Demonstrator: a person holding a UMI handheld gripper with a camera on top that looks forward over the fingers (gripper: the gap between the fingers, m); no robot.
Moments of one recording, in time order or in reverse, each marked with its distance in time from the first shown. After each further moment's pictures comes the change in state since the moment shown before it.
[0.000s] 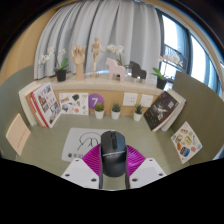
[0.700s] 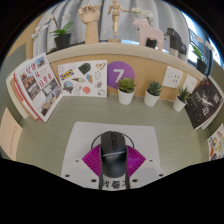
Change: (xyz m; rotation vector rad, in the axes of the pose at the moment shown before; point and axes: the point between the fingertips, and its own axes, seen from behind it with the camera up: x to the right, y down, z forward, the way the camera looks) arm -0.107 0.043 0.193 -0.235 -0.151 -0.035
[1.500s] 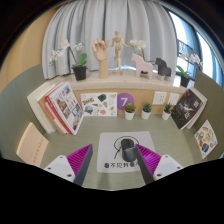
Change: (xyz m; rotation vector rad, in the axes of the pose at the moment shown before) arm -0.064 -0.031 -0.166 0.179 0.027 0.073
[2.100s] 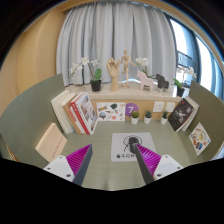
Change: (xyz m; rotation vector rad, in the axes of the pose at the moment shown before) arm -0.050 0.001 -0.130 0.099 -0.036 -0.020
